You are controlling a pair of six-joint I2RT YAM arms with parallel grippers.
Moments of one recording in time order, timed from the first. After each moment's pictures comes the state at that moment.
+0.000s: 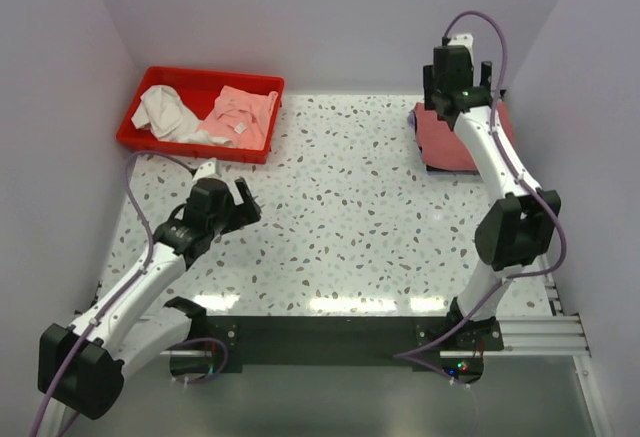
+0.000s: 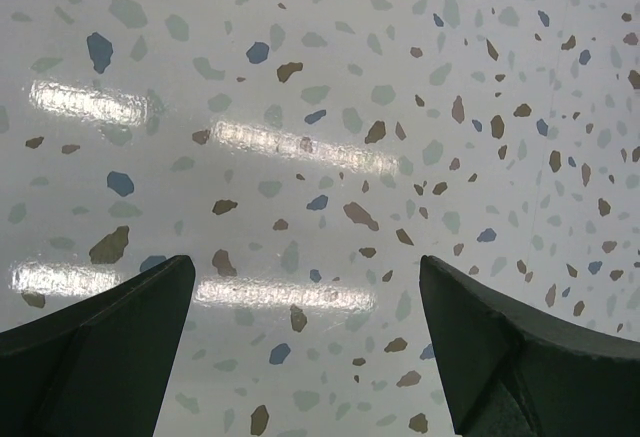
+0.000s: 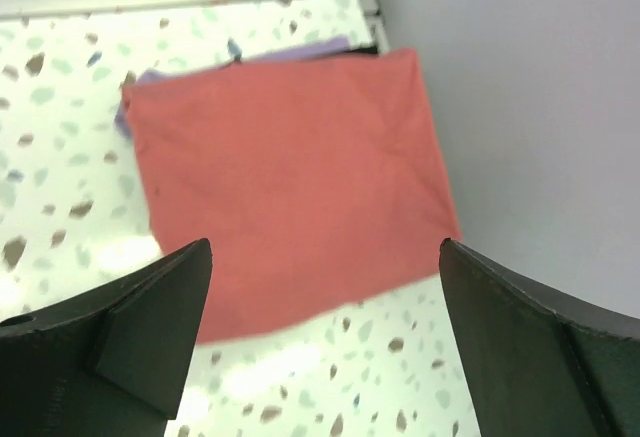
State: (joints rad) left arm -0.39 0.94 0.63 -0.43 -0.19 -0.65; right arm 0.16 1.85 1.84 -0.59 0.66 -0.05
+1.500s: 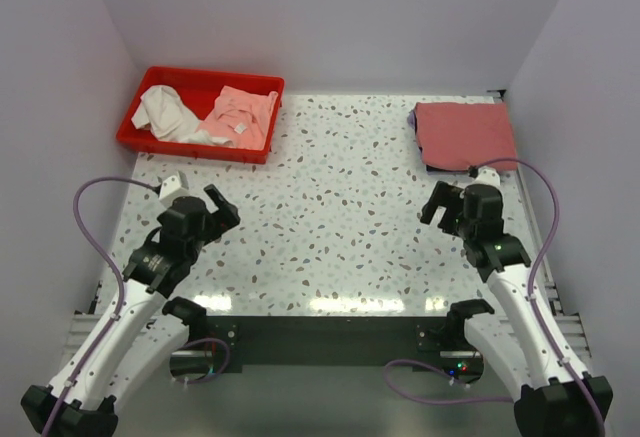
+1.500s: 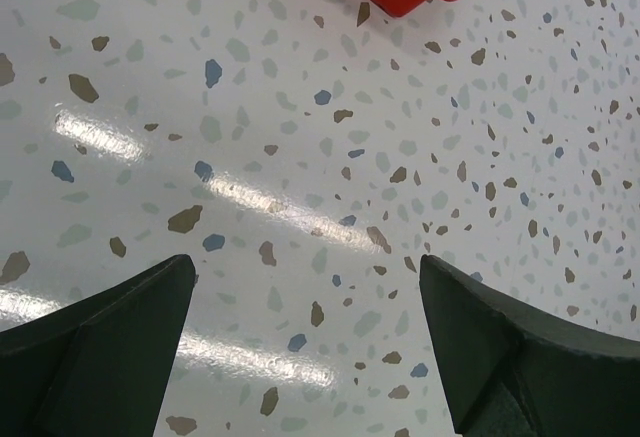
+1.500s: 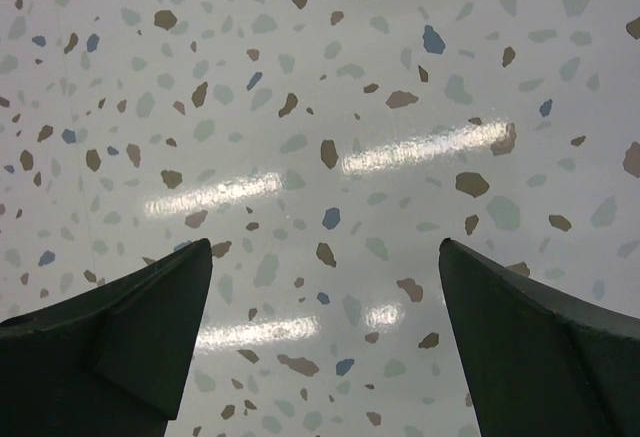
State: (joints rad) left arm -0.39 0.63 0.63 -0.63 -0.37 -0.78; right arm 0.15 0.75 0.61 -0.51 0.14 0.41
